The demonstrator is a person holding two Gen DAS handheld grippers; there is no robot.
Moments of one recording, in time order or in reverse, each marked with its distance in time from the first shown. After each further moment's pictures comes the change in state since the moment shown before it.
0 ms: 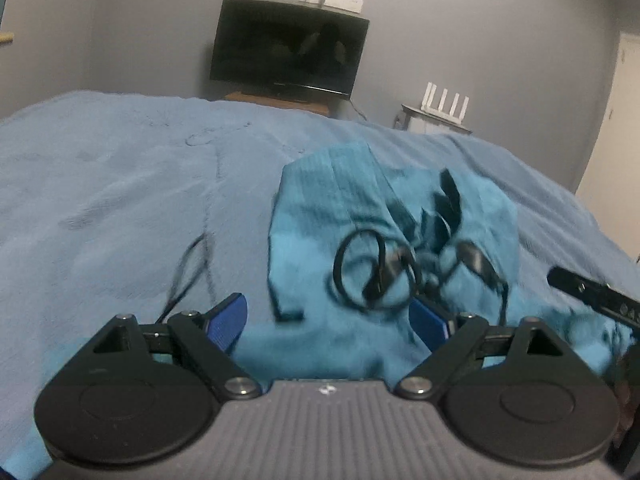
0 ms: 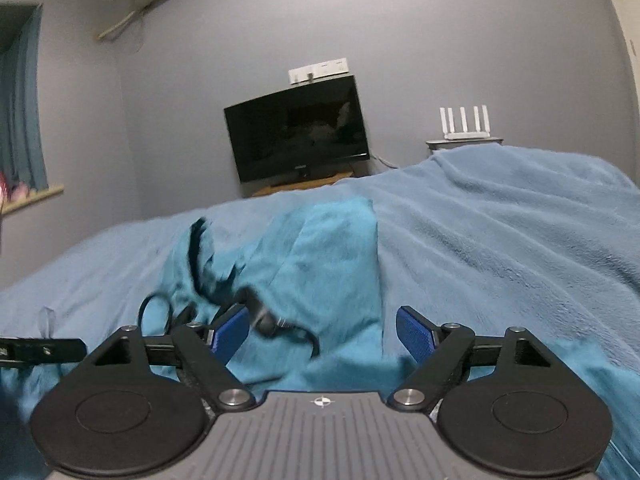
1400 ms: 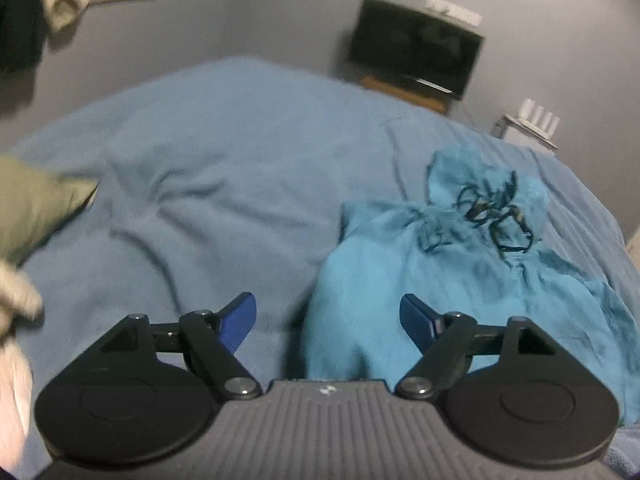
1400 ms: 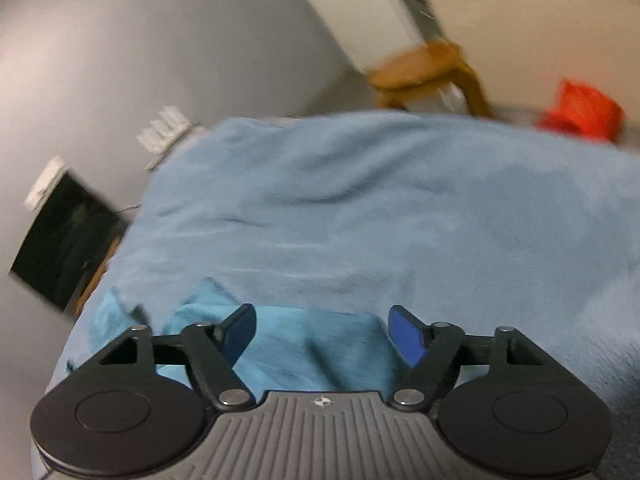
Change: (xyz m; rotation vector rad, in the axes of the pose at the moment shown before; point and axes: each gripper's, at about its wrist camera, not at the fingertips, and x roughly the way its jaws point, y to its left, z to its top) left arm -0.339 0.074 -0.069 -0.161 0.076 0.267; right arm -0.284 -0.122 -0.023 0.747 0.045 -0.567
